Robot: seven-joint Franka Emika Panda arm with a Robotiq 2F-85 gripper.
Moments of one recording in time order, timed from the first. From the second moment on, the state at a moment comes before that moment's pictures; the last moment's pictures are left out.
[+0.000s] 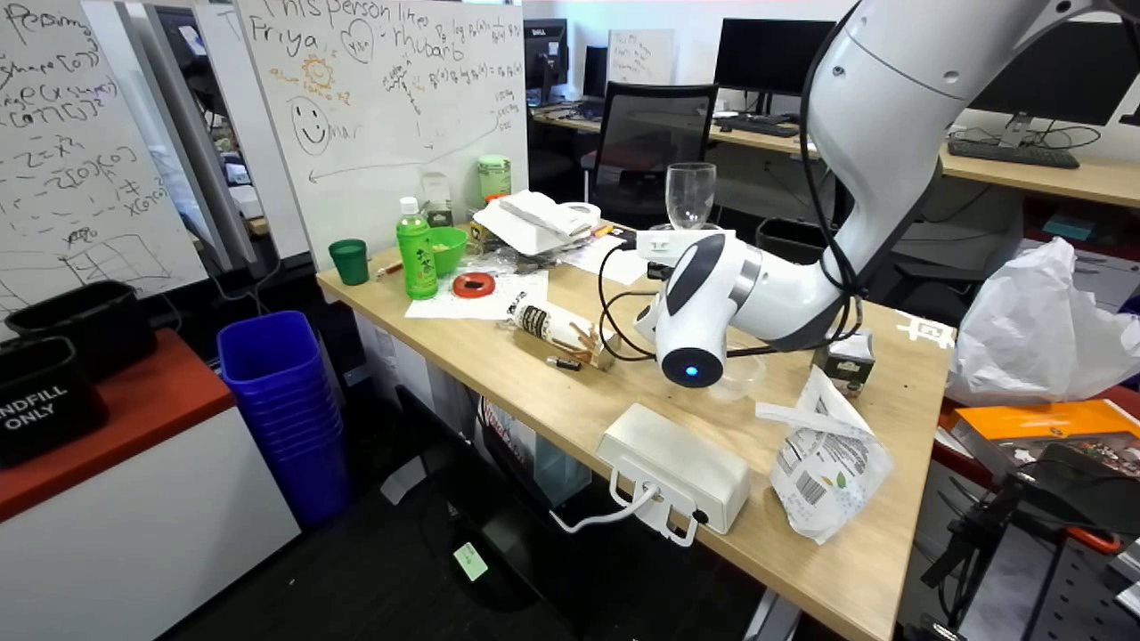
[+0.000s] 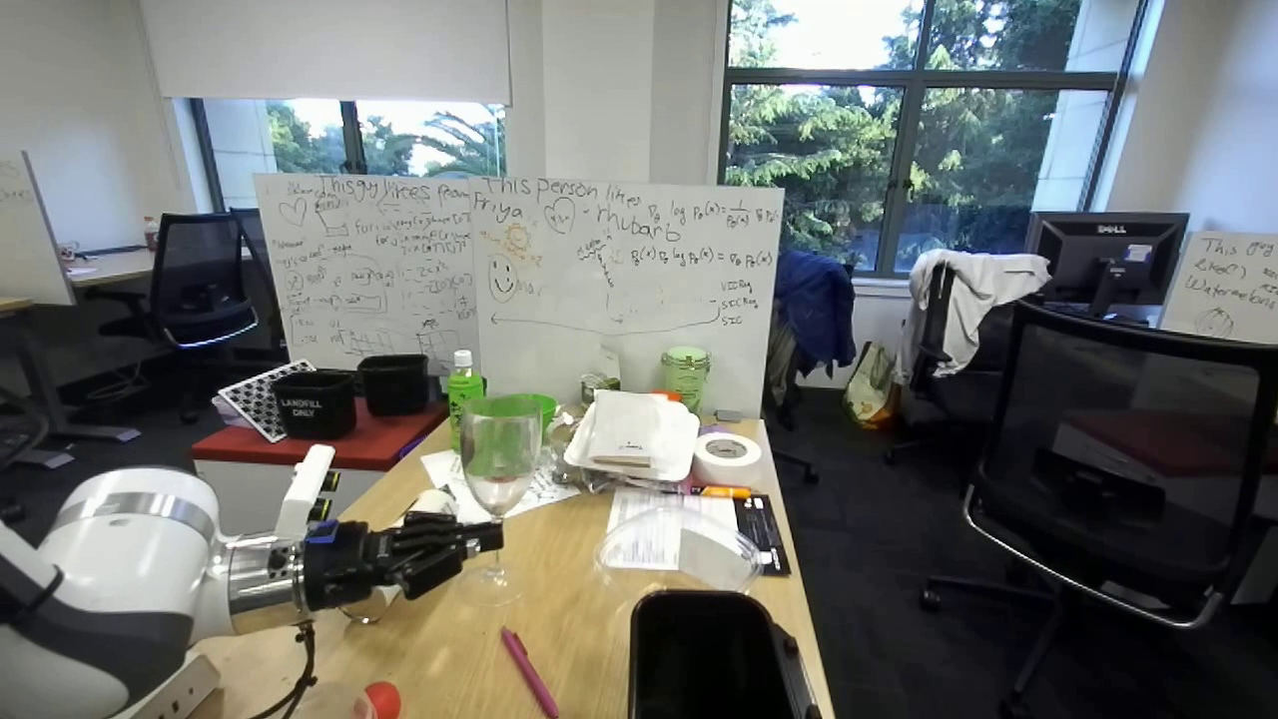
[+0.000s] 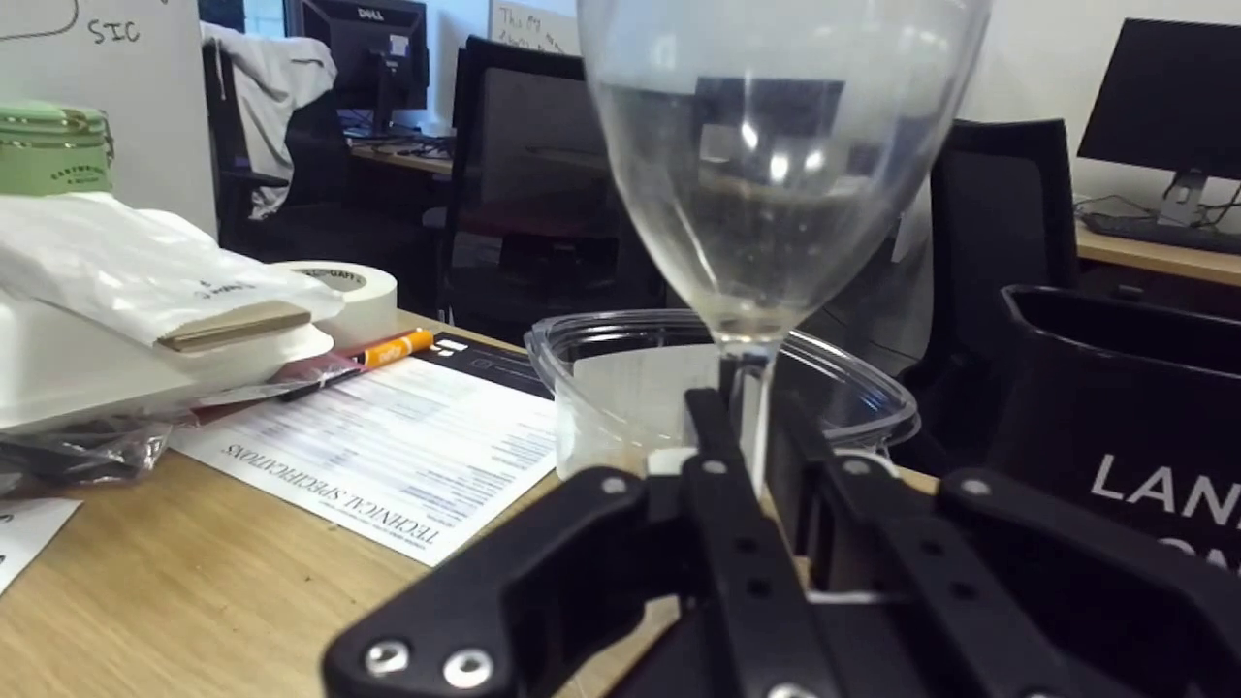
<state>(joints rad) 0.15 0.85 -0.03 -1.87 -2.10 1.86 -0.47</state>
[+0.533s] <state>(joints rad) 0.11 0.88 -0.03 -1.86 -2.08 1.94 -0.46</state>
